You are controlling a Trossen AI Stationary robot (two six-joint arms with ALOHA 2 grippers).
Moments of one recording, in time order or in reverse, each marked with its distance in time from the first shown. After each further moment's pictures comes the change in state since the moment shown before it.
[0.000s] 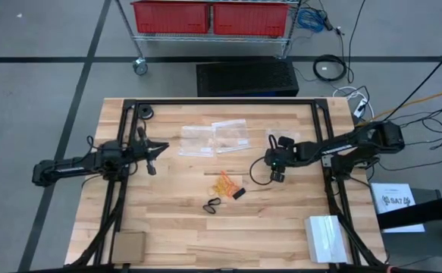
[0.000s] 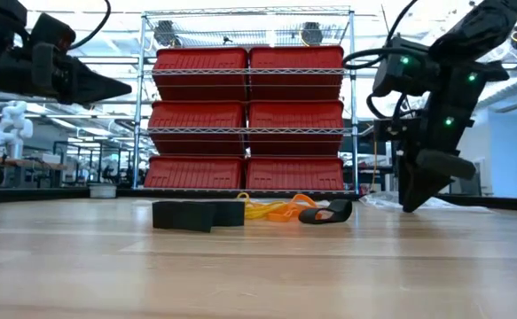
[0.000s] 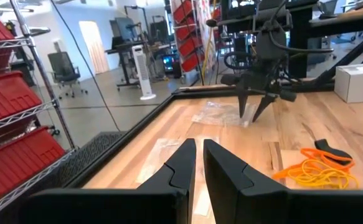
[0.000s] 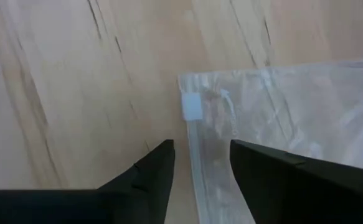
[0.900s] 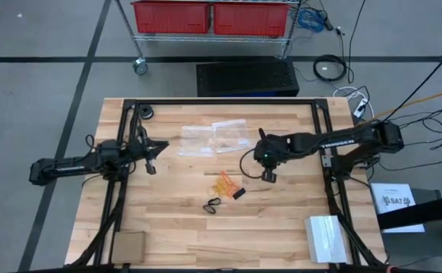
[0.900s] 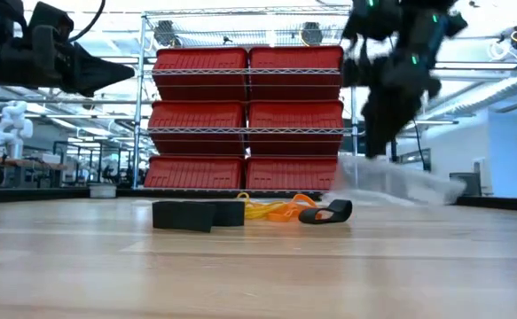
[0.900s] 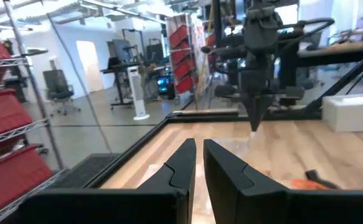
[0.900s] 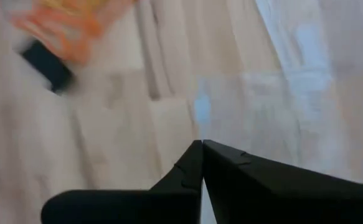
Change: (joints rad) left arm 0.000 0.073 0.000 0.176 0.040 -0.028; right arm 0.018 -0.016 0.343 -0.232 -0.238 -0.043
